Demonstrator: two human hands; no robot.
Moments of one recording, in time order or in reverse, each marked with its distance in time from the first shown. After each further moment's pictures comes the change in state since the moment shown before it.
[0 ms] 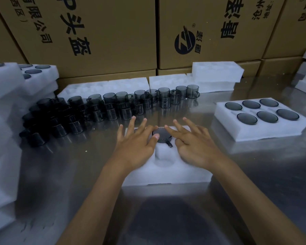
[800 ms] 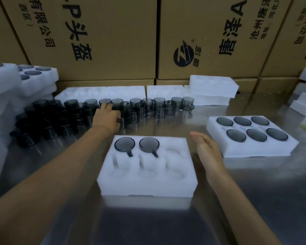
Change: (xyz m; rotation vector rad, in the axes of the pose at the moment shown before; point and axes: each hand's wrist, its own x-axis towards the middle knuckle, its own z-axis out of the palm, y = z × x) left_hand 0.105 -0.068 -0.035 0.350 0.203 -0.205; right_hand 0.001 0.050 -0.003 1.114 0.510 0.442
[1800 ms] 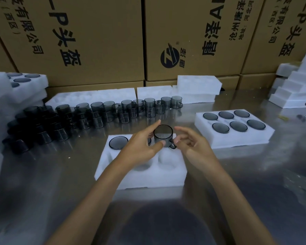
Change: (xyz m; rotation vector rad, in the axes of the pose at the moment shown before) left_hand -0.111 0.106 -0.017 -1.040 -0.144 0.295; right_hand -0.035 -0.017 -0.015 -0.060 -0.271 -0.244
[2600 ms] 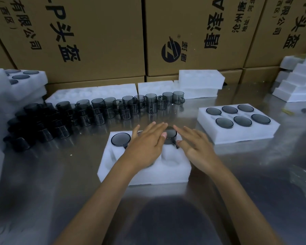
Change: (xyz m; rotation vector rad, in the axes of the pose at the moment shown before) left_hand -0.002 0.003 0.010 0.572 -0.090 0.034; right_hand -0.001 0.016 -0.002 -0.579 -0.101 0.029
